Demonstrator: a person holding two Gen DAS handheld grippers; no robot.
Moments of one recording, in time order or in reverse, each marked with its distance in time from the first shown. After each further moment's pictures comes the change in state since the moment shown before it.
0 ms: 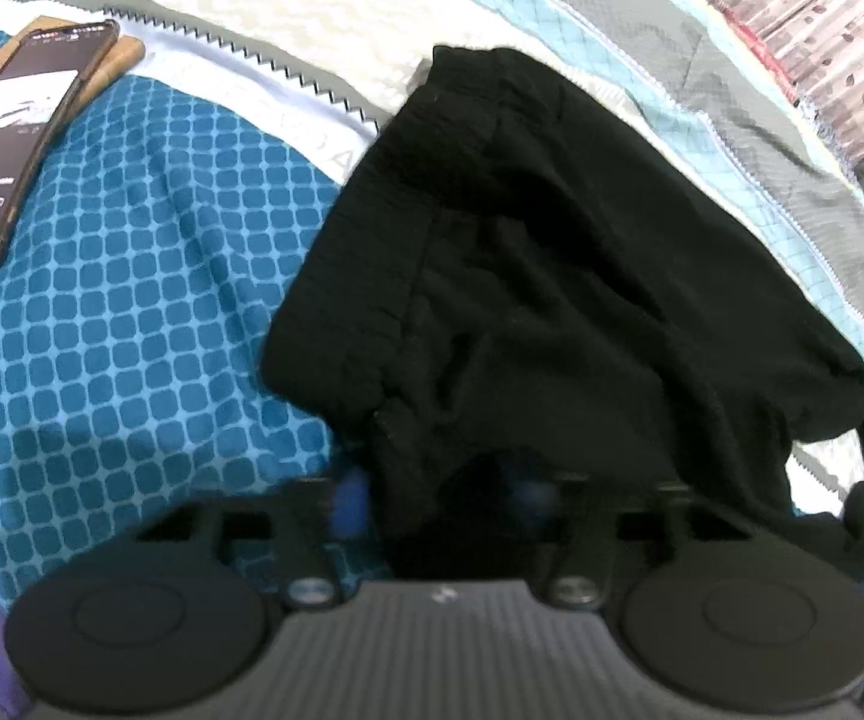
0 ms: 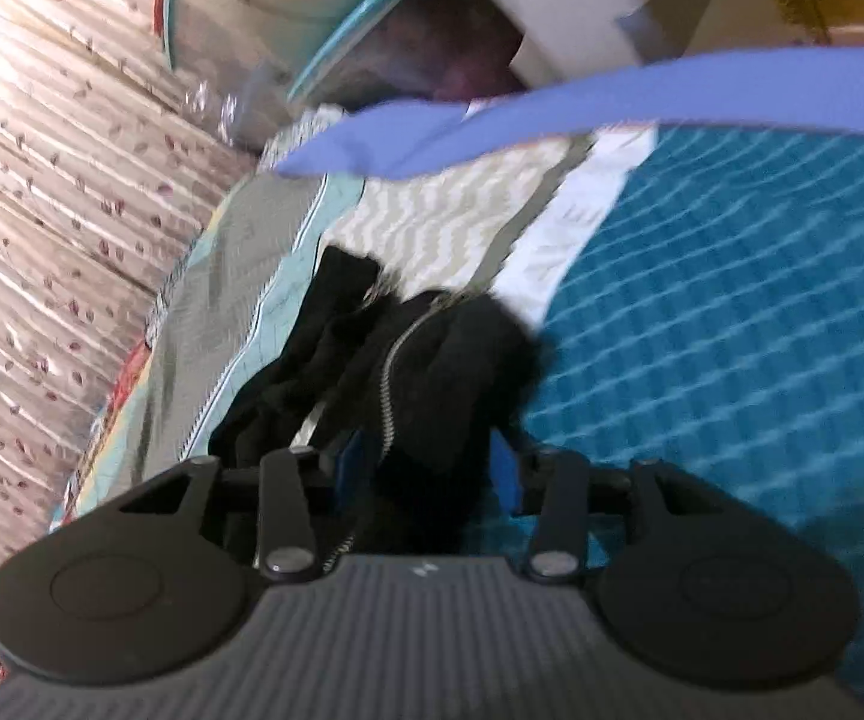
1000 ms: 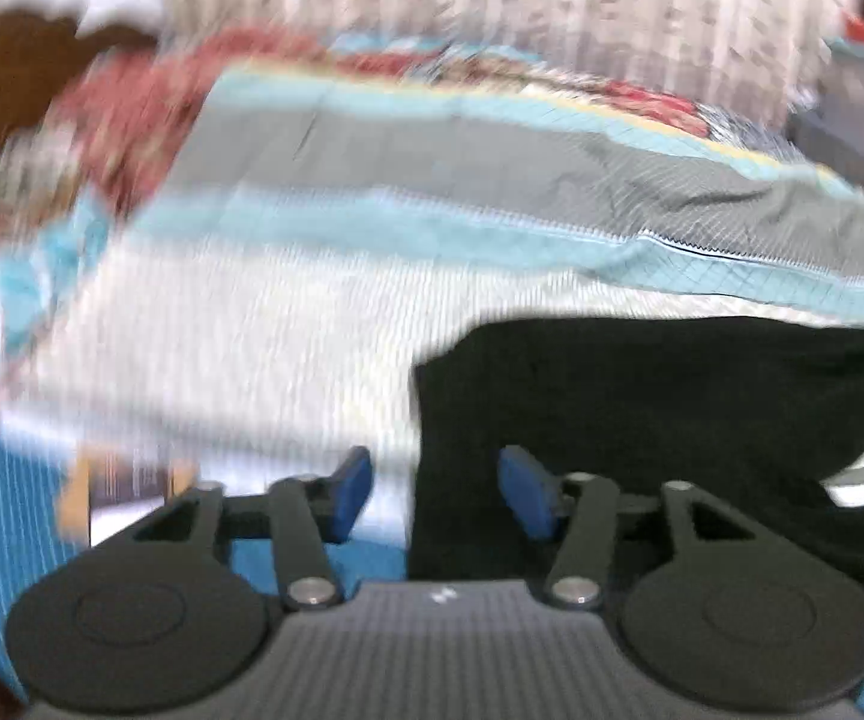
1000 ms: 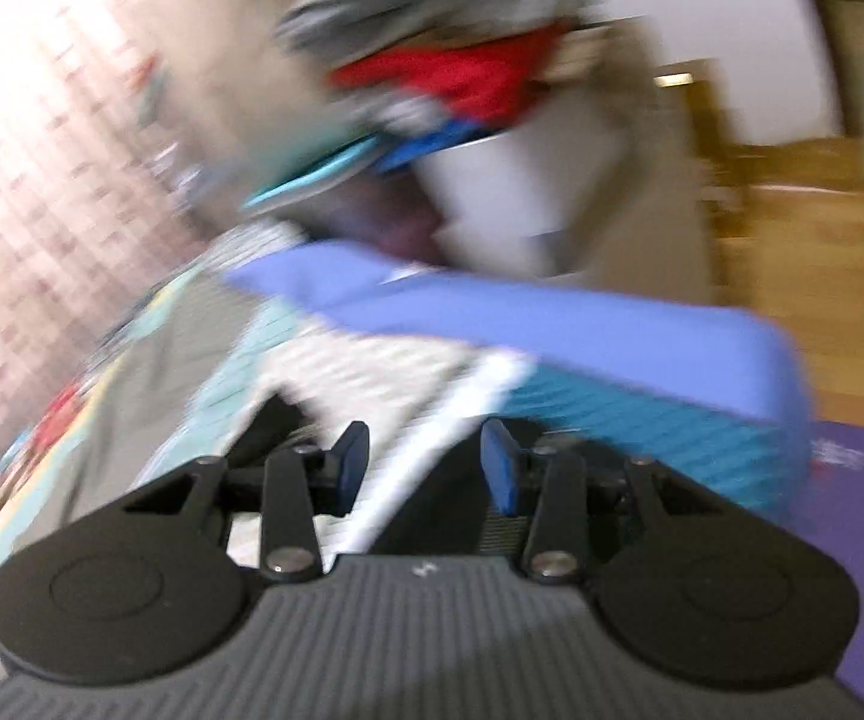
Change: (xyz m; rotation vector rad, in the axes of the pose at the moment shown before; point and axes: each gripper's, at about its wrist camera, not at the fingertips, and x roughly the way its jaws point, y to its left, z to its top) left arm -0.084 -0.052 0.070 0.506 -0.394 0.192; right arm -0.107 0.023 0.040 -0.152 -0.191 -0.171
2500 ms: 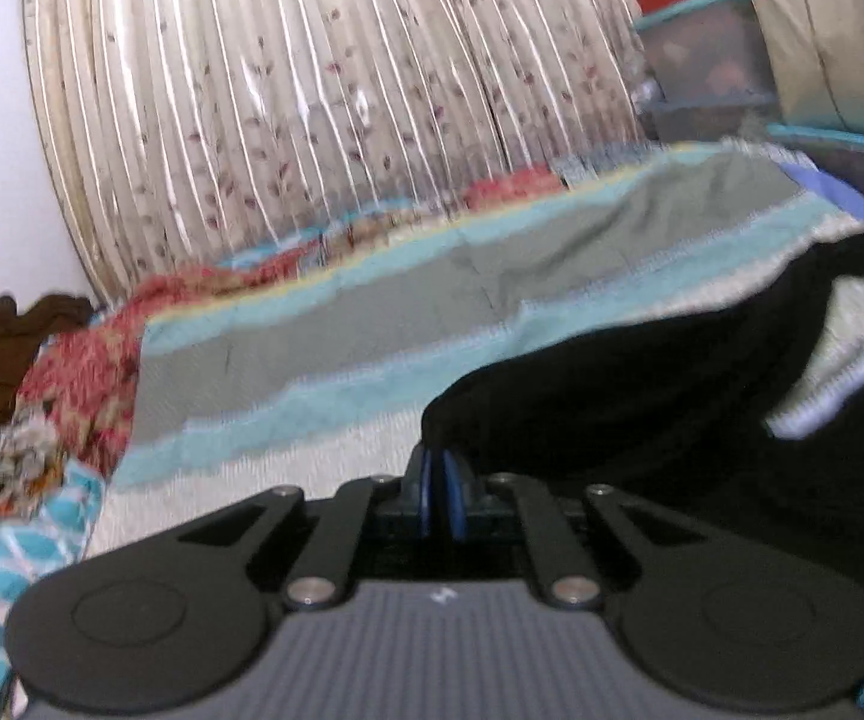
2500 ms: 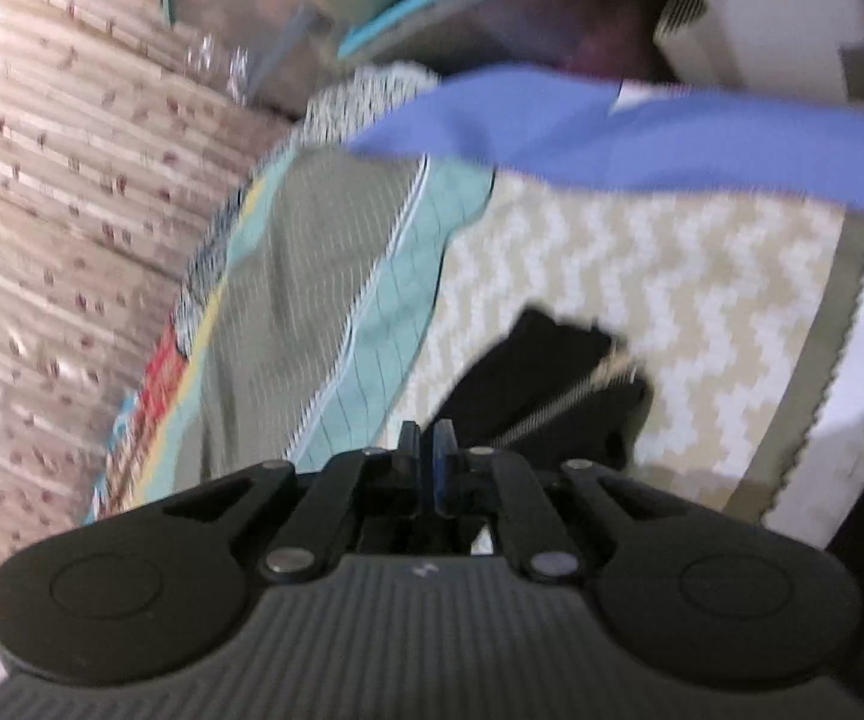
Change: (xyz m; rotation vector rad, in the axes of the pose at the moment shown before) left arm -0.070 -0.096 -0.068 0.374 -0.275 0.012; right arm 0.165 0.118 -0.003 0.211 0.316 0.176
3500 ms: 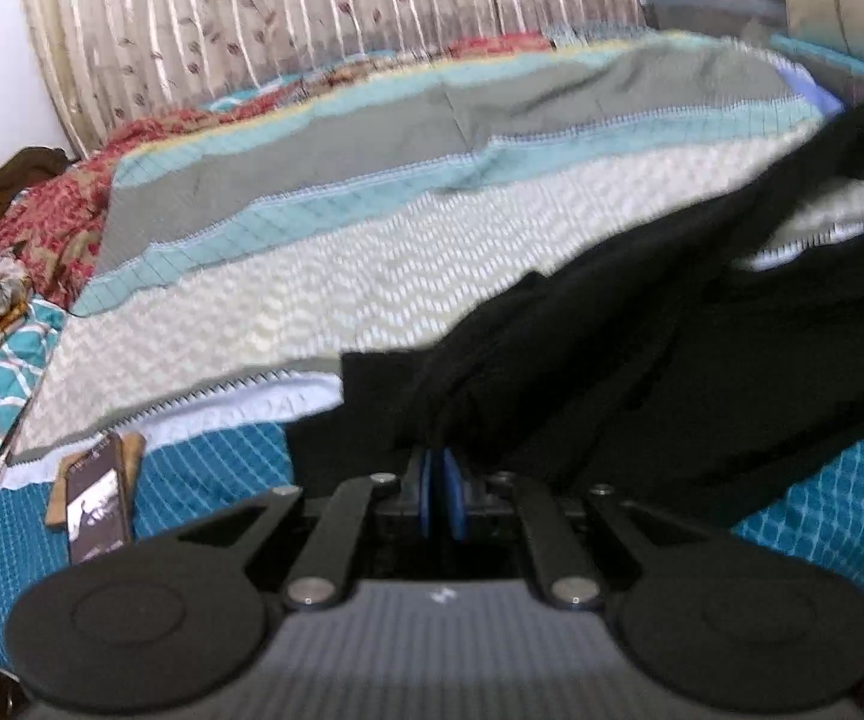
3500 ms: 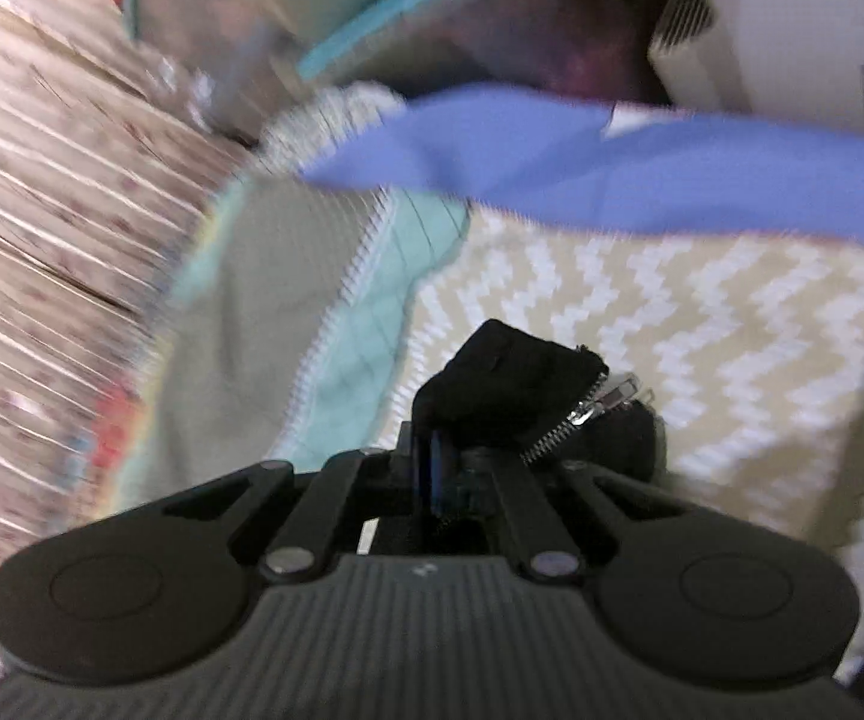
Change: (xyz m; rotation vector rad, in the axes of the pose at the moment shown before) left arm 0.000 -0.011 -0.058 -0.092 0.231 -0.057; right arm -0.003 -0.012 0.036 0.011 -0.094 -0.024
